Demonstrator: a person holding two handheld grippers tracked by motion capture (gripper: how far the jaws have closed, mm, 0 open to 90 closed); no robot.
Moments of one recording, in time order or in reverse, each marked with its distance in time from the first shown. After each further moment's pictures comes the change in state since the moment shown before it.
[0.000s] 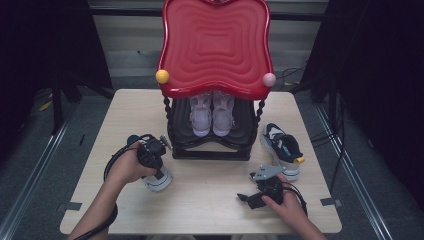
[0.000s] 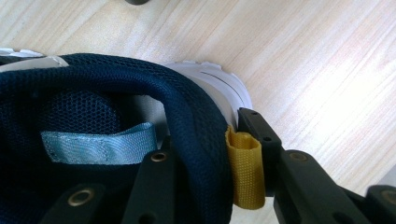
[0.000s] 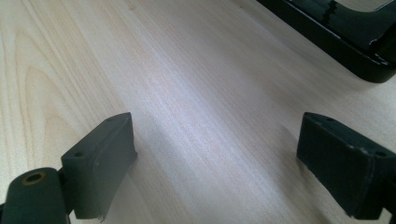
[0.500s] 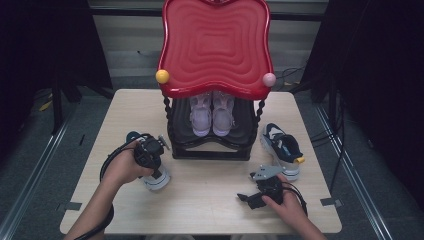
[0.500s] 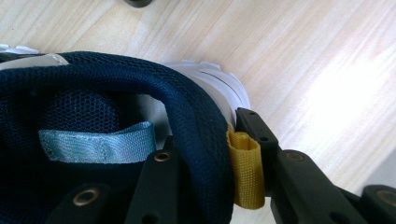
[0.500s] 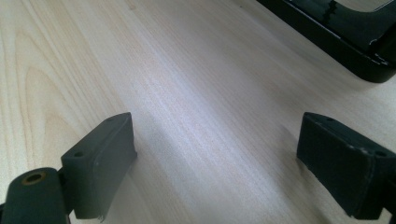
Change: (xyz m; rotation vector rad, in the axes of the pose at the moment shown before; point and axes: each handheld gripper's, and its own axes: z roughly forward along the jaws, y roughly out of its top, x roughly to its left) left arm -0.003 -0.004 -0.014 -0.016 -0.001 0.031; right arm 0.000 0.000 0.000 0.000 -0.001 0.001
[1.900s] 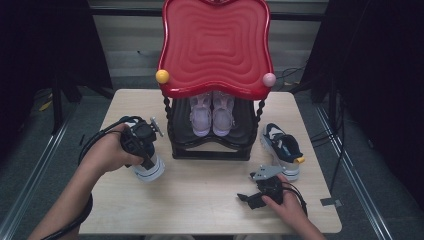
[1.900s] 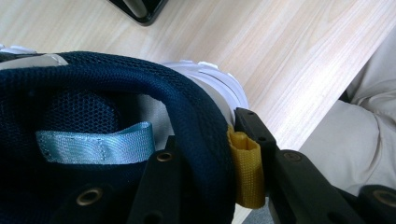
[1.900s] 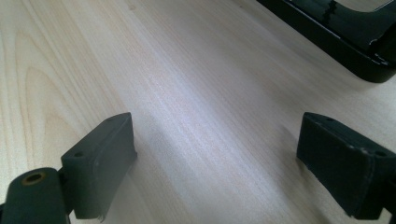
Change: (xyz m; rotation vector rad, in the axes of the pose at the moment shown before) left arm -0.014 0.004 -0.085 -0.004 0.013 0.050; right arm 0.000 0.000 0.000 -0.002 0.000 0.001
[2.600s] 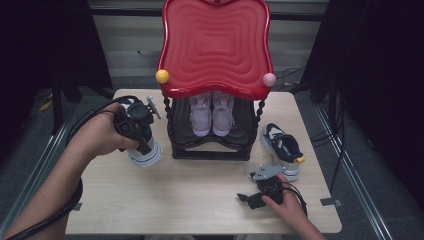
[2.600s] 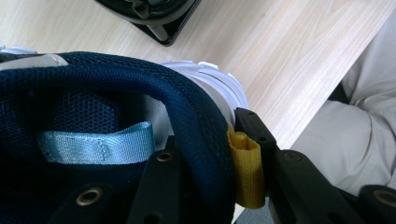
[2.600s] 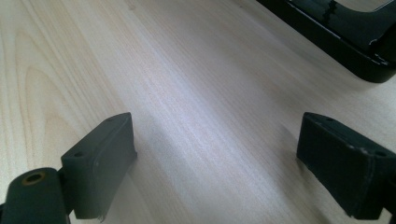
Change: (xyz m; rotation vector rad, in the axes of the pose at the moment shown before) left arm -0.004 0.016 -0.057 -0.010 0.048 0.029; right arm 0.000 0.000 0.000 0.001 -0.001 -0.002
